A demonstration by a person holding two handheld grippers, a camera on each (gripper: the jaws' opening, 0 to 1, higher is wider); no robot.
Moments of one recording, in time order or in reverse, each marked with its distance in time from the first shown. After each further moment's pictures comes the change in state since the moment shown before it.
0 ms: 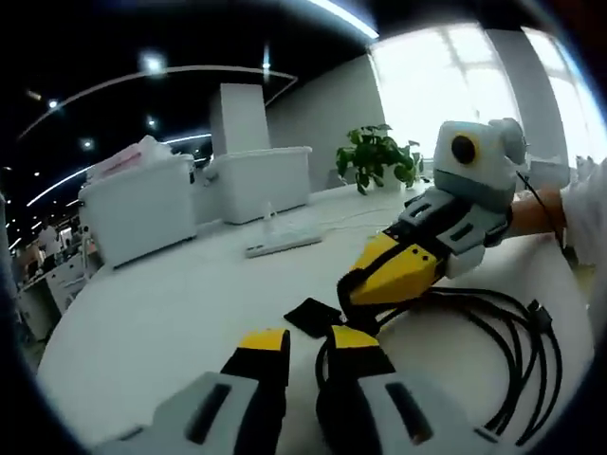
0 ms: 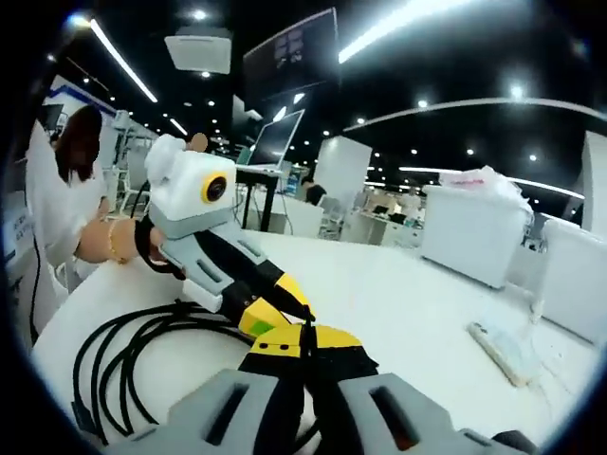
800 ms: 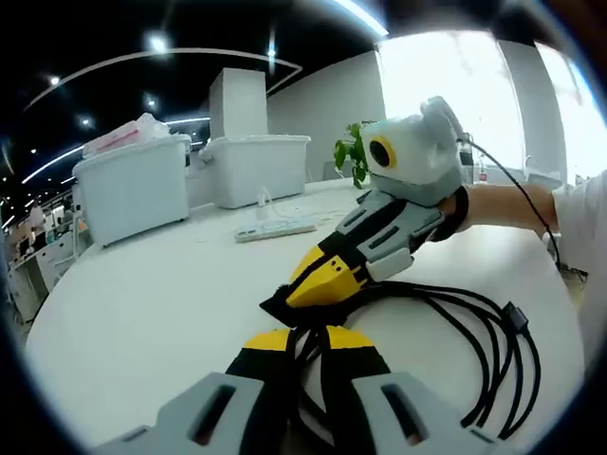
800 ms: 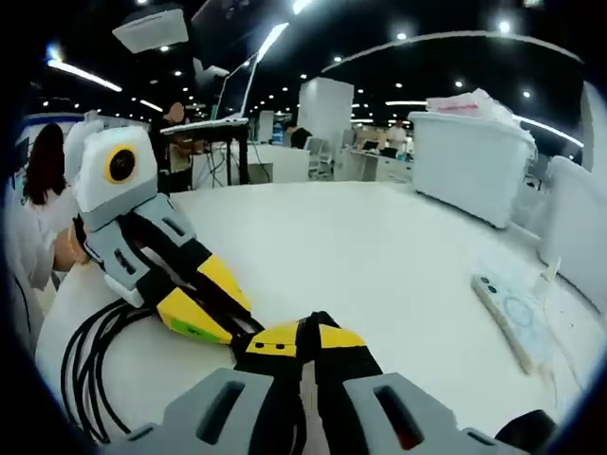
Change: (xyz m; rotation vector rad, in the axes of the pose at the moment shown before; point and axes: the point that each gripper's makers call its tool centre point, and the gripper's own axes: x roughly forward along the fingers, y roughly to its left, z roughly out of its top) left arm 0.005 -0.004 -0.011 -0.080 0.045 -0.048; right arm 0.036 -0.037 -0.039 0.040 0.267 -0.031
